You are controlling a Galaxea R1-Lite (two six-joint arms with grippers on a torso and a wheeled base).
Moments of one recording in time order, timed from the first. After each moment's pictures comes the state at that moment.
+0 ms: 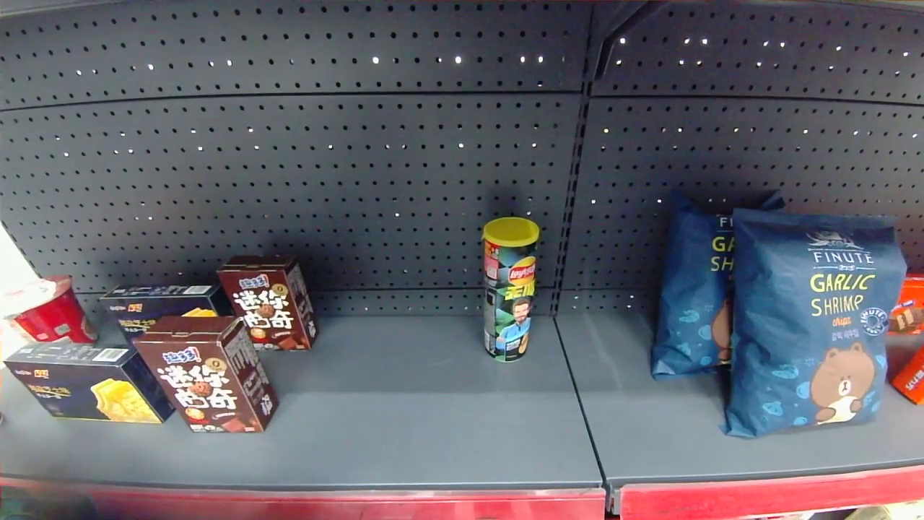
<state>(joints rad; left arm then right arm) -0.09 0.25 -0.31 -0.03 0.03 0.02 0.00 0.00 0.00 0.00 0.02 -0.04</state>
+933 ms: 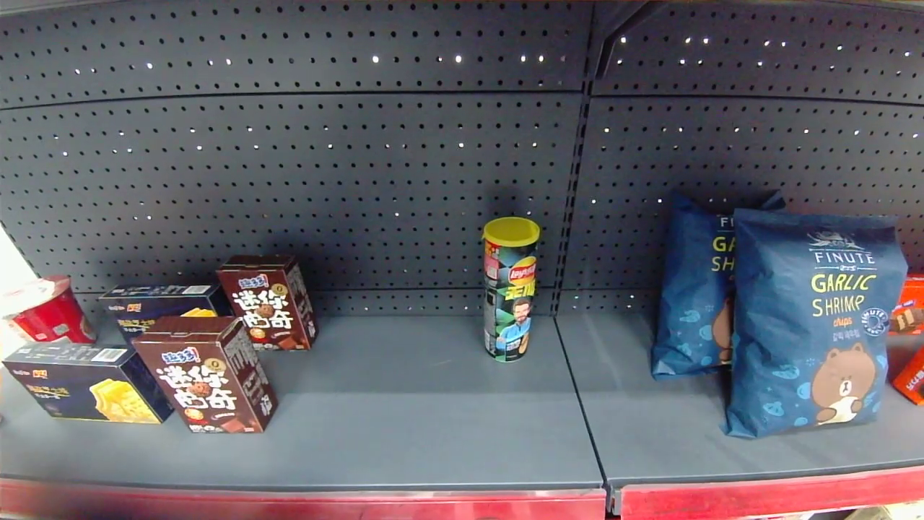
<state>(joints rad) -0.09 0.23 -0.42 0.15 0.14 0.07 0.25 0.76 -0.59 -0.08 0.23 -0.07</state>
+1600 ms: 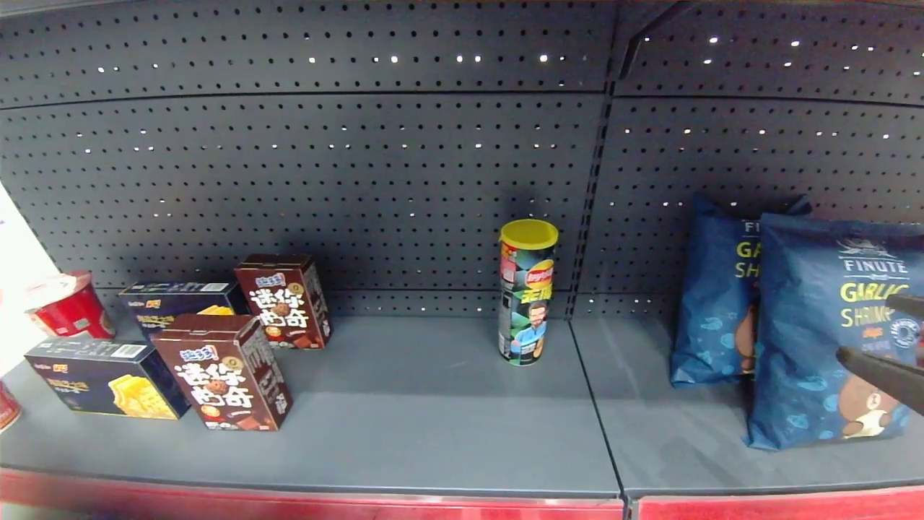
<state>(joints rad) -0.10 0.23 -0.37 0.15 0.13 0.06 0.31 0.91 -0.63 -0.14 0.22 -0.09</state>
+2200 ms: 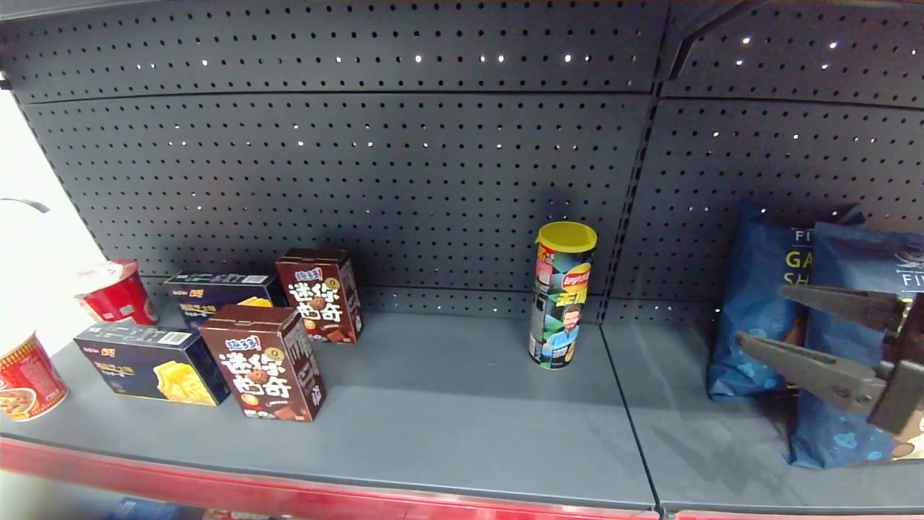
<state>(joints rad) -0.10 0.23 -0.36 0.14 0.13 0.04 0.30 1.12 -0.56 -0.46 0.34 -0.10</state>
